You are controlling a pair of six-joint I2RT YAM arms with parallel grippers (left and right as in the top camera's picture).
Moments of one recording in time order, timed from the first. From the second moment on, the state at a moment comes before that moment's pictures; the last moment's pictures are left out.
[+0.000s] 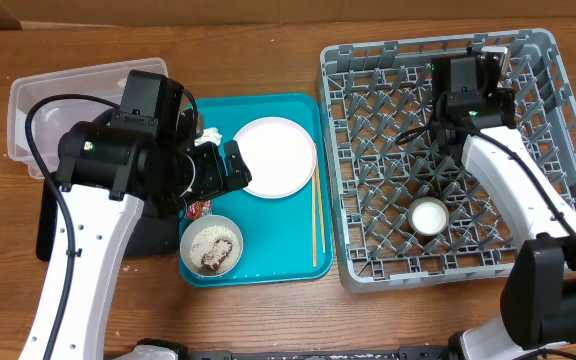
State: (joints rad) left arm -0.21 1.41 1.59 -1.45 0.30 -0.52; right arm 0.13 1.73 1.30 -0.49 0.88 0.10
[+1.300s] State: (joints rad) left arm -0.22 1.11 1.59 -1.60 0.12 -0.36; right arm 0.28 1.82 1.30 -0.43 1.12 -0.04
